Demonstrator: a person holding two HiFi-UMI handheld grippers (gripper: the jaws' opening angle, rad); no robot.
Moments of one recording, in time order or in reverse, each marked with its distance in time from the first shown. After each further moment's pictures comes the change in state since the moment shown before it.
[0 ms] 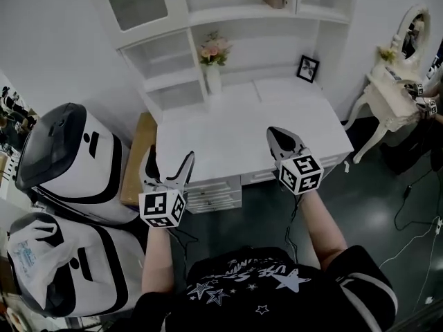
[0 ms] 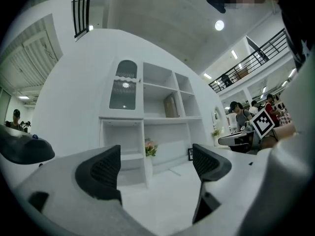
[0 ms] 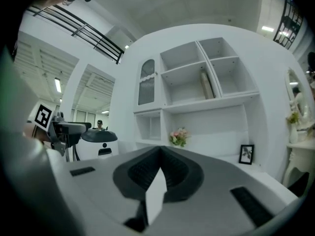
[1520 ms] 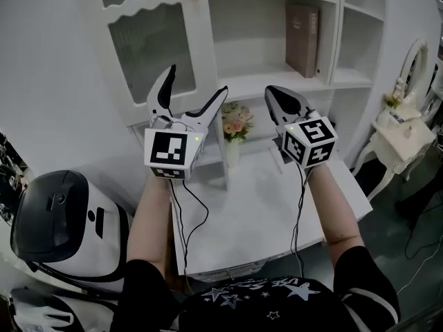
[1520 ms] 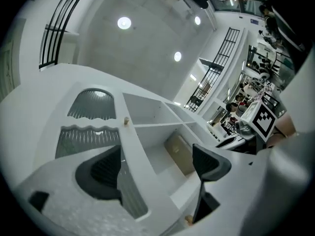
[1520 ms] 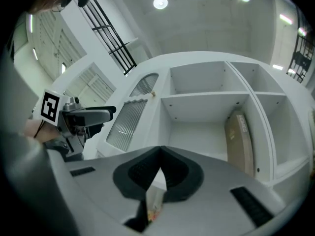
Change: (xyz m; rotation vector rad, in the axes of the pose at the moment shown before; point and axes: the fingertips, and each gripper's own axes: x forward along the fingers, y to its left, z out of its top) left arm 0.289 0.103 0.272 0.368 -0.504 -0.248; right arm 0.268 -0.031 0.277 -0.257 -0.317 -0.063
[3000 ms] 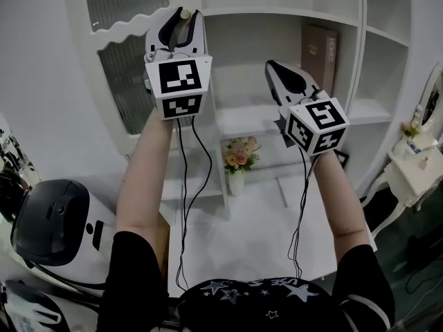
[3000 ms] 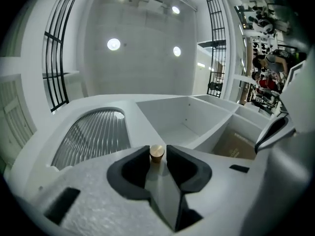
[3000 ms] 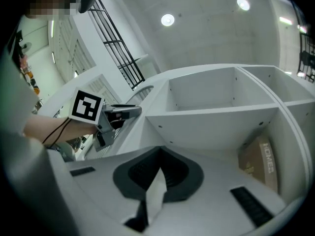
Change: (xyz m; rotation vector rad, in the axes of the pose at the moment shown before) left arm 0.151 0.117 0.064 0.264 -0.063 0.347; right arm 0.094 -0.065 0.082 -0.069 -0.210 0.106
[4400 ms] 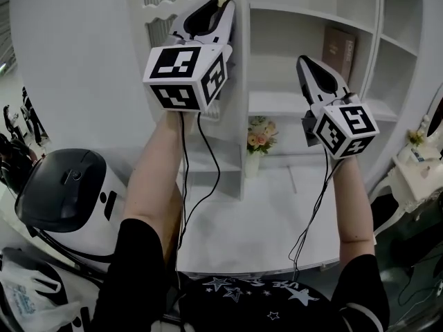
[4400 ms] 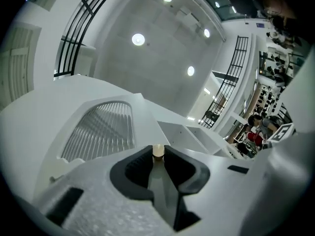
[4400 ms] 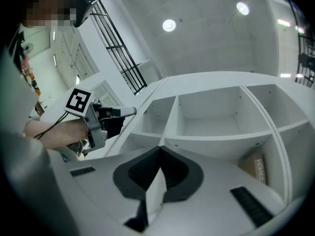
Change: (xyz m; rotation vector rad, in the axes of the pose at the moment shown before) left arm -0.084 0.032 0.074 -0.383 -0.070 -0.158; right arm -0.047 0.065 0.072 0.003 -0.042 -0.003
